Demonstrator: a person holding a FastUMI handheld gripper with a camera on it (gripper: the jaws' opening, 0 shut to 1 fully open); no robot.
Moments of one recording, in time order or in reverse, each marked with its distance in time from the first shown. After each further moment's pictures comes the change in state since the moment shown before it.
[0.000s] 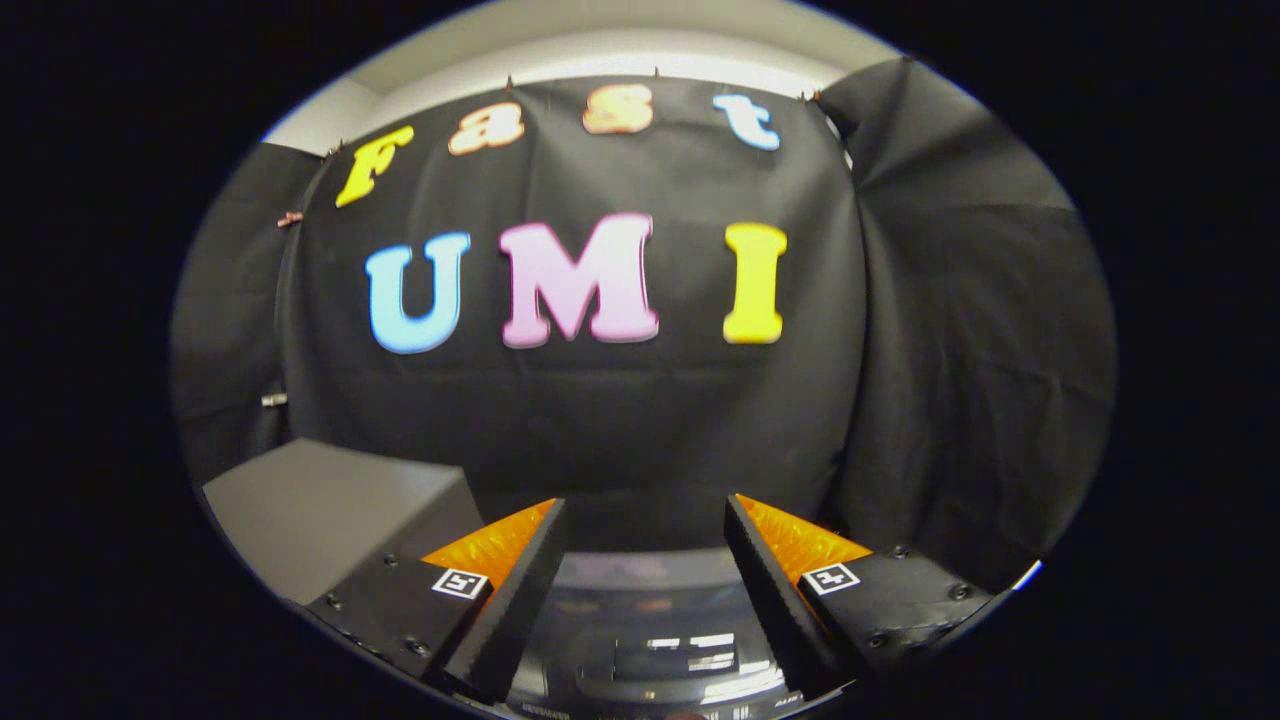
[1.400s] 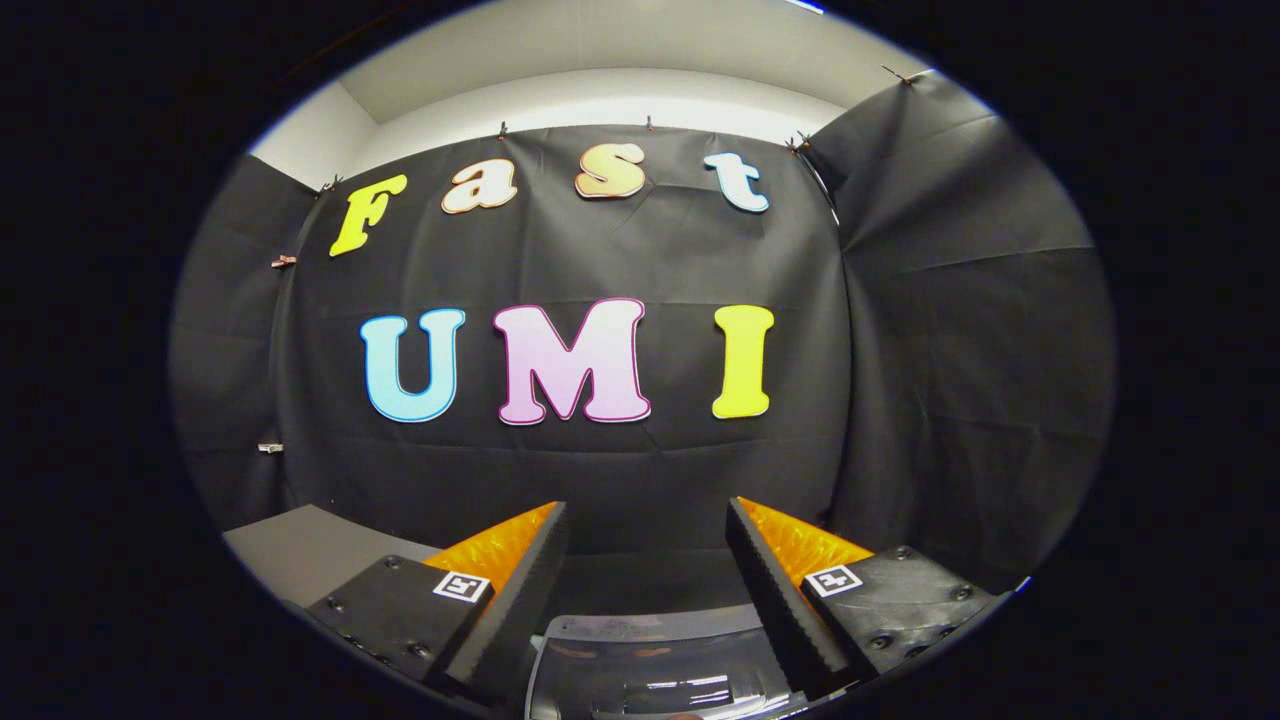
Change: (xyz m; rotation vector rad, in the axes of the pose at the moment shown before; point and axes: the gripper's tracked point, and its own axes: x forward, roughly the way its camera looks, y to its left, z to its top) arm 0.010 0.000 0.036 0.029 -0.051 -0.026
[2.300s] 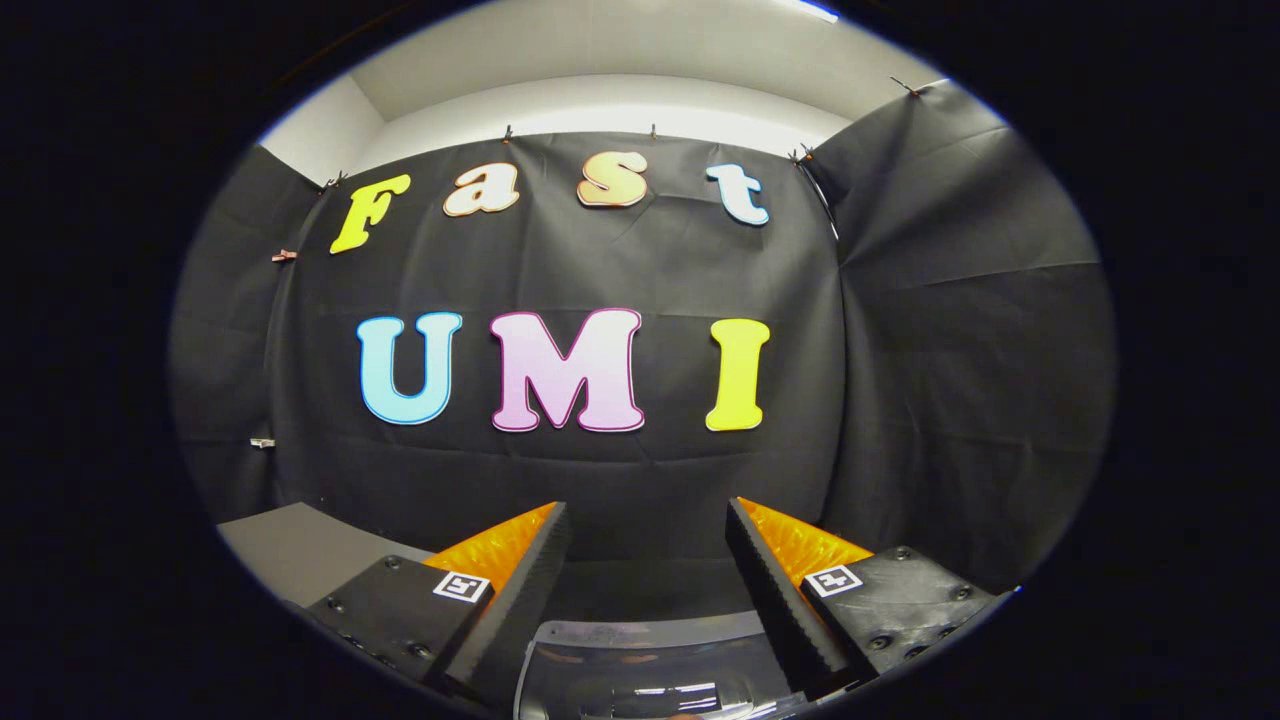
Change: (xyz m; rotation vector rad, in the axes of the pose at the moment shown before) arm 0.002 0.000 0.009 -0.032 -0.038 -0.008
